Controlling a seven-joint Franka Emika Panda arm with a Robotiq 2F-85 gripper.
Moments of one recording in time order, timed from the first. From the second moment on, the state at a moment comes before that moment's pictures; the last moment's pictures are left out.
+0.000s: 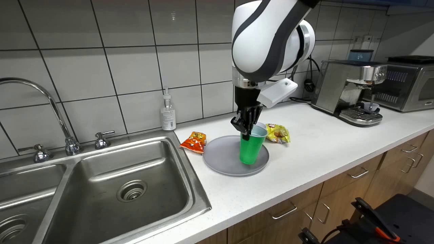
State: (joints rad) arm 0.12 -0.01 0.07 -2.52 -0.16 2.57 -0.15
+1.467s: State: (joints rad) arm 0.15 0.09 0.10 -2.45 -0.34 2.57 -0.15
